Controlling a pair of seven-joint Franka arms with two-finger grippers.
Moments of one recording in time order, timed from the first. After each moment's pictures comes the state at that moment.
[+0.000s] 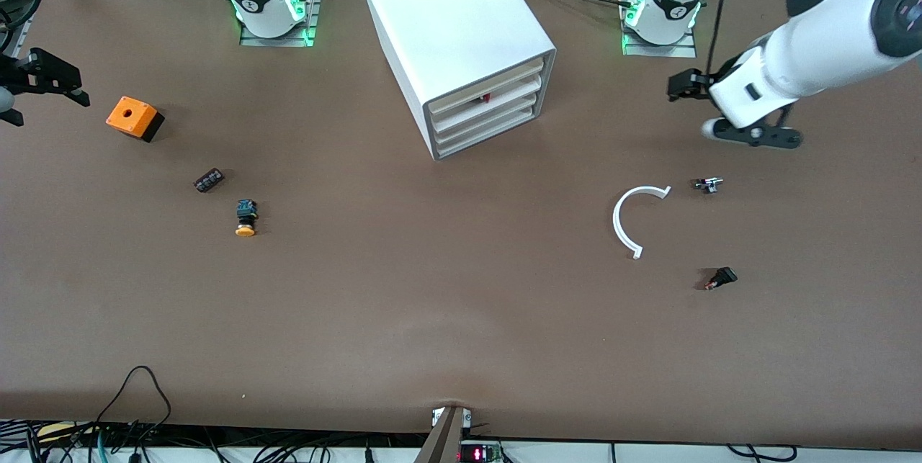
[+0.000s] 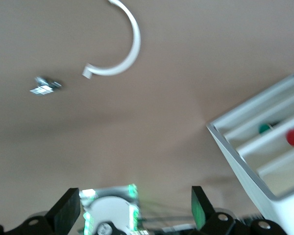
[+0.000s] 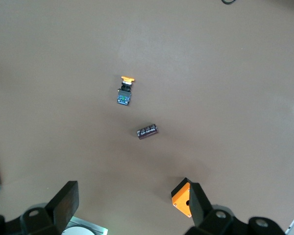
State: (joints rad) left arm -0.13 0.05 -0.07 -1.74 -0.18 1.42 -0.08; right arm -0.02 0.01 -0.07 -1.57 -0.02 1.54 -0.45
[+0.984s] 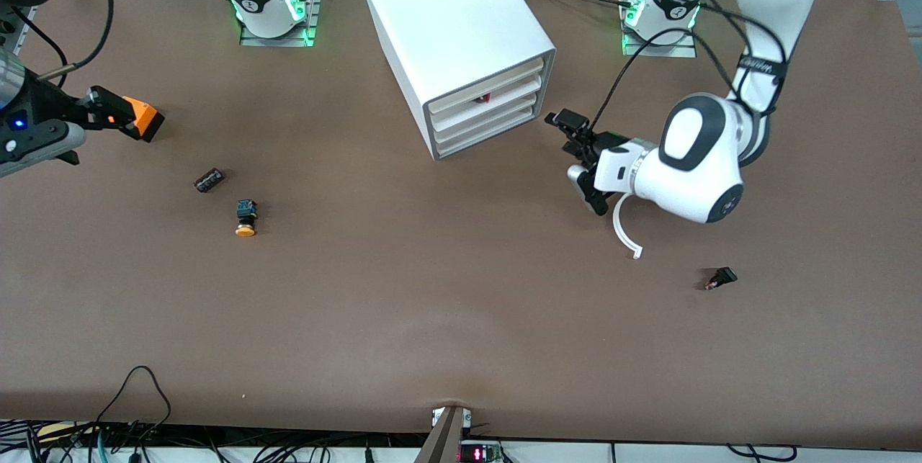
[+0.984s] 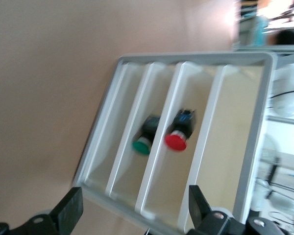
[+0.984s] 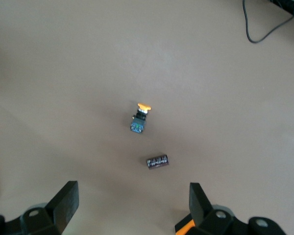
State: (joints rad) left arm -0.15 0.49 -0.13 -1.79 -0.86 1.60 0.71; right arm 0.09 0.10 -0.06 -1.56 0.00 1.65 -0.45
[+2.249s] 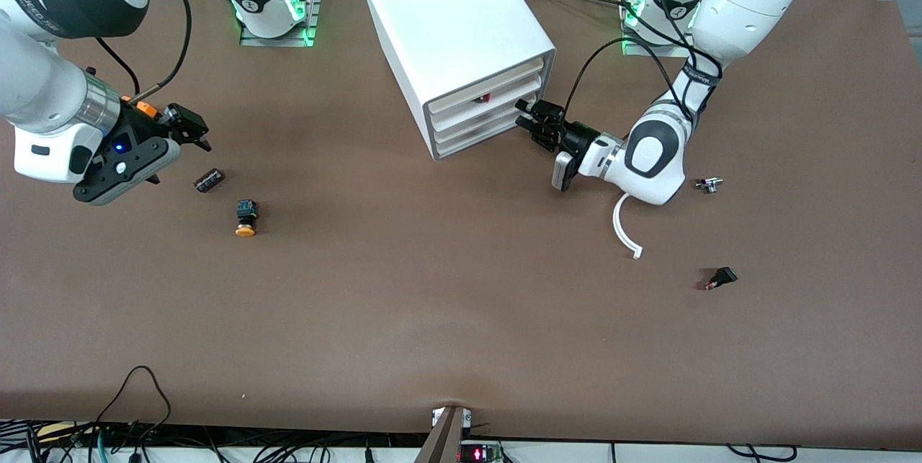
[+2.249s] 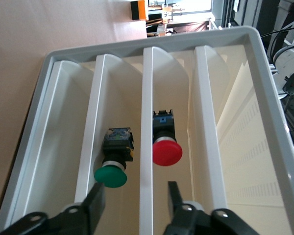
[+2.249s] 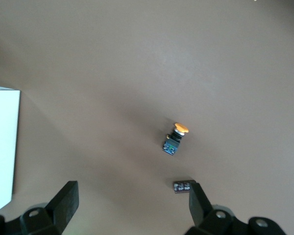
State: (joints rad) left arm -0.15 0.59 -0.17 -2.07 -1.22 1.62 1.13; right arm 0.19 0.17 -0.06 -1.56 0.08 1.67 -0.49
